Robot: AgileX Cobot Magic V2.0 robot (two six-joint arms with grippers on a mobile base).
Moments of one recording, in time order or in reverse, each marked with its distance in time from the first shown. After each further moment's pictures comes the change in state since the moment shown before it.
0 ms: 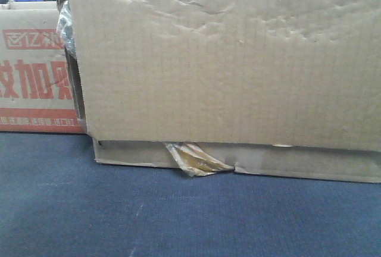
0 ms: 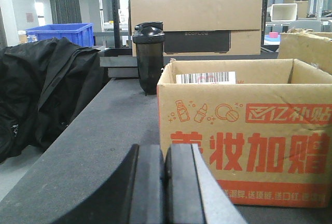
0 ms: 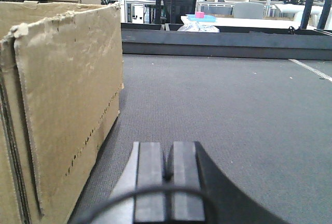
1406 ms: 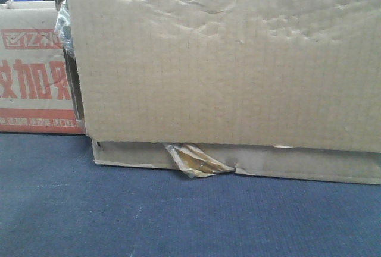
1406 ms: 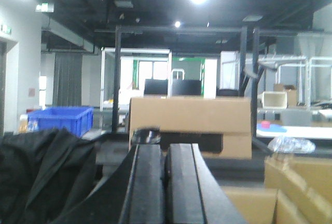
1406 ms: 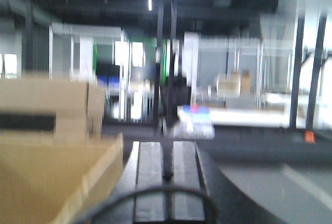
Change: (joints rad) left arm 0.000 0.009 -0.298 -0.054 -0.009 0.000; right arm 0.000 0.005 -0.328 0.000 -0.045 0.000
